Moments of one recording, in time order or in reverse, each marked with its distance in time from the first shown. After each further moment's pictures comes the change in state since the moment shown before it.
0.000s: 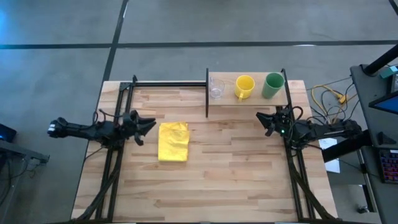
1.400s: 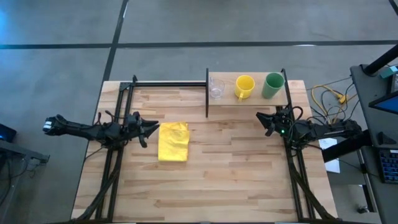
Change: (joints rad) left arm 0.000 0.136 -0.002 0.001 0.002 -0.001; right arm 0.000 0.001 0.001 0.000 -0.001 -0.001
